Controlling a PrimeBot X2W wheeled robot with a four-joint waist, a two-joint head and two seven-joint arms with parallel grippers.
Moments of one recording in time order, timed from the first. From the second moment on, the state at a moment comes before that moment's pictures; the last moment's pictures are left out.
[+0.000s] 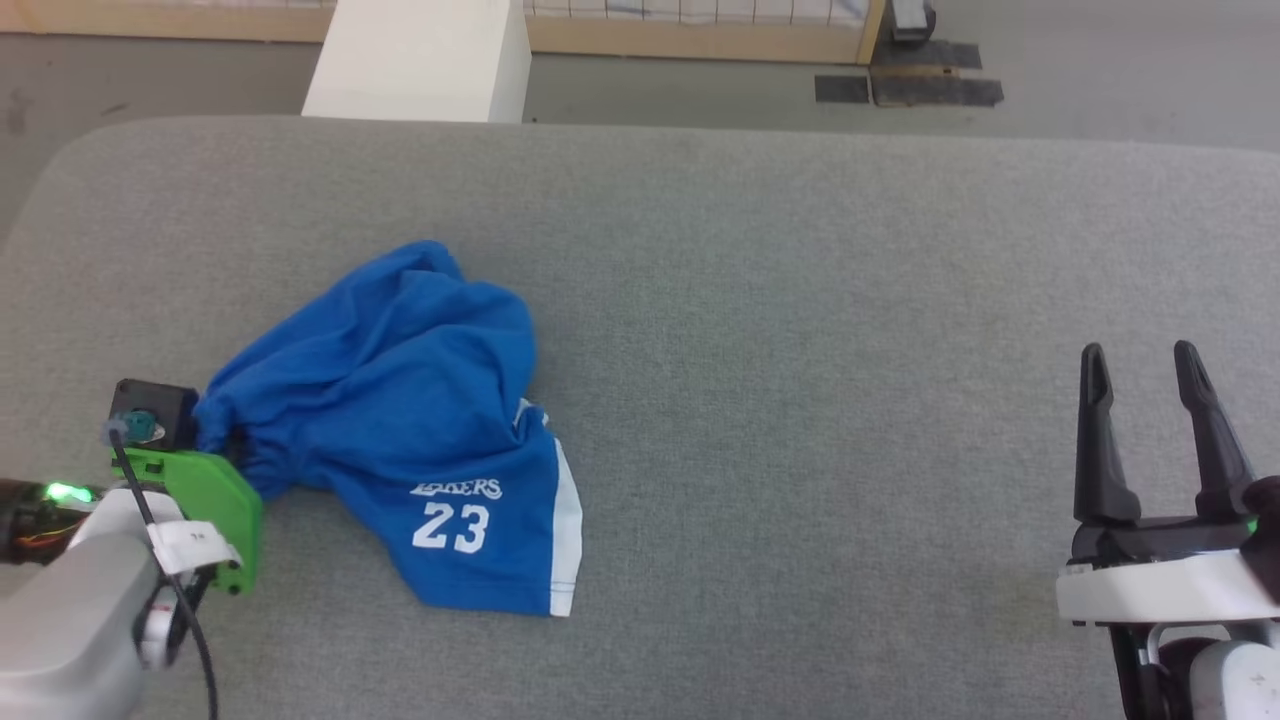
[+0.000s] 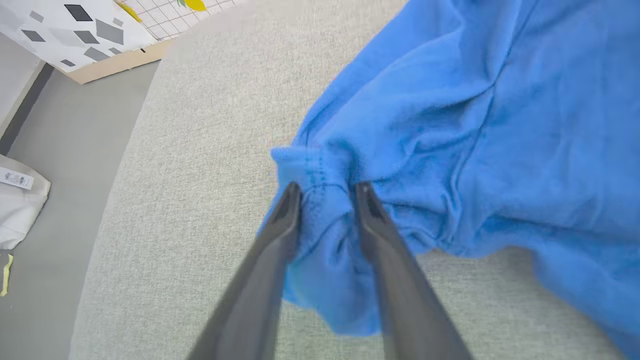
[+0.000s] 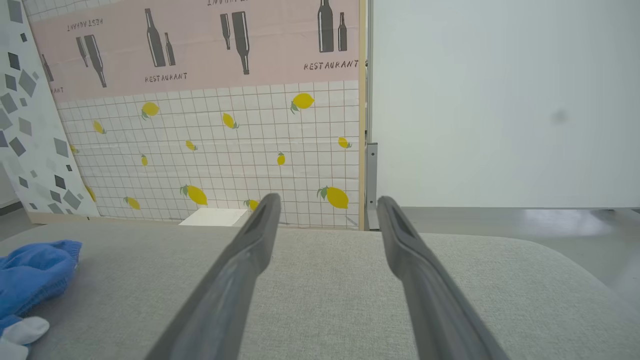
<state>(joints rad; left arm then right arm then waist) -0.61 0.76 -0.99 0.56 -0.93 0.17 -0.05 -0.03 -0.05 -0.12 -0.08 0.11 0.13 -0.26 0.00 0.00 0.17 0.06</state>
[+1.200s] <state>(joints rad) -0.32 0.43 -0.69 0.15 -0.27 0.02 0.12 -0.04 -0.05 -0.08 -0.16 0.02 0.13 -0.26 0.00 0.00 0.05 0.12</state>
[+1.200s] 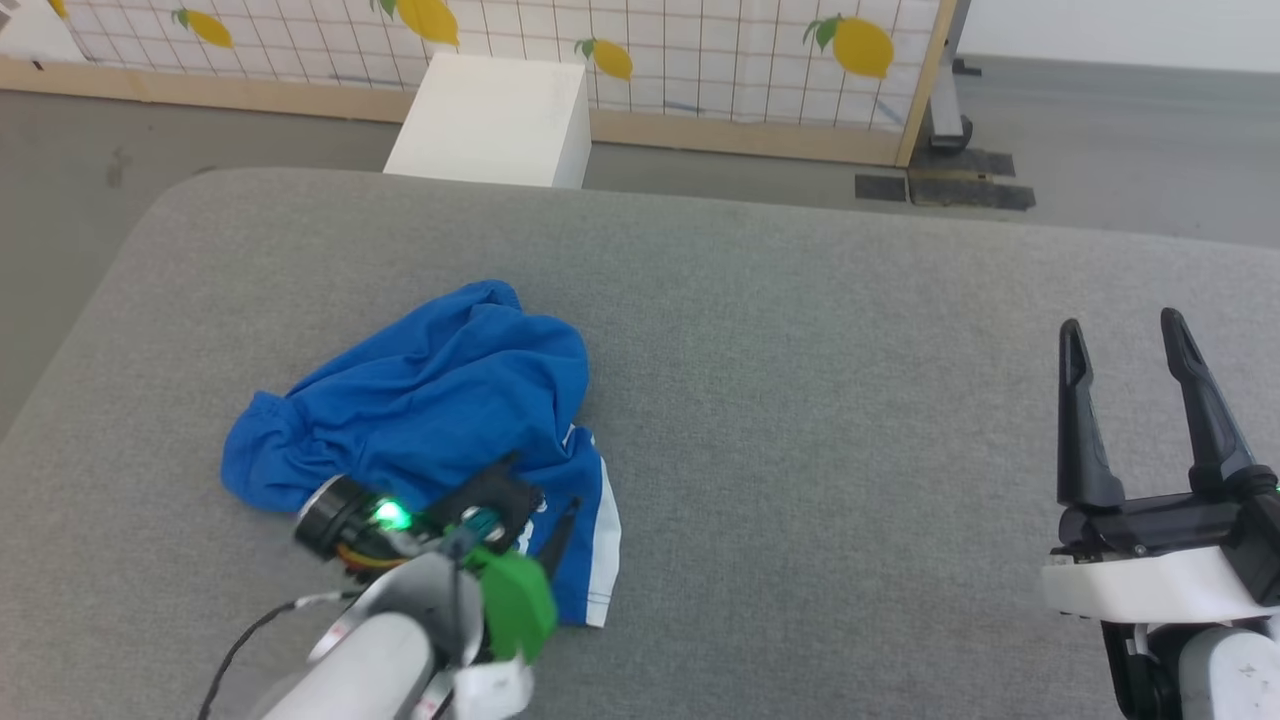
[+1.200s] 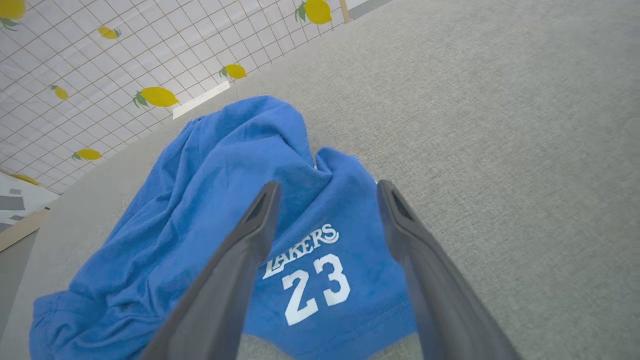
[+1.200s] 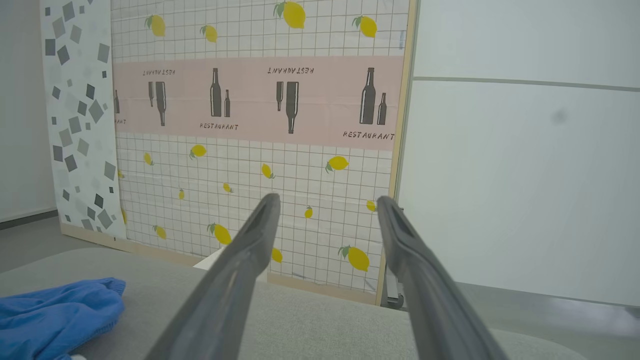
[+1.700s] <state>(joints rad) -0.43 0.38 -0.81 0.29 -0.45 -0.12 0.50 -0.05 -0.05 -0.10 -0.16 0.03 0.13 -0.26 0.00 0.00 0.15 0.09</state>
